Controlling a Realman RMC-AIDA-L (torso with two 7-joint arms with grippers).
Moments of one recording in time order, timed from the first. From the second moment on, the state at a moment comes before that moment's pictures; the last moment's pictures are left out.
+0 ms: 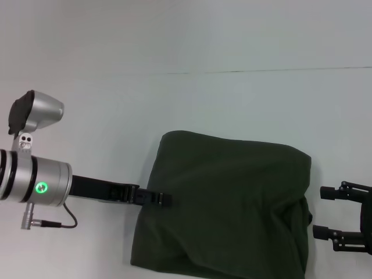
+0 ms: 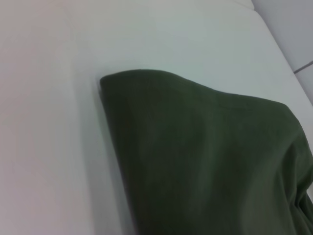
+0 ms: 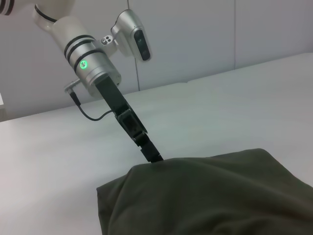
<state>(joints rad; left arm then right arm) -0.64 -2.11 0.88 0.70 2.26 1.41 -2.29 0.34 2.03 -0.49 -0.72 -2.14 -1.78 1.10</state>
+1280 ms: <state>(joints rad) -0.67 -2.13 0.95 0.70 2.28 1.38 -2.34 0.33 2.03 -0.48 -0.72 -2.15 -1.77 1.11</state>
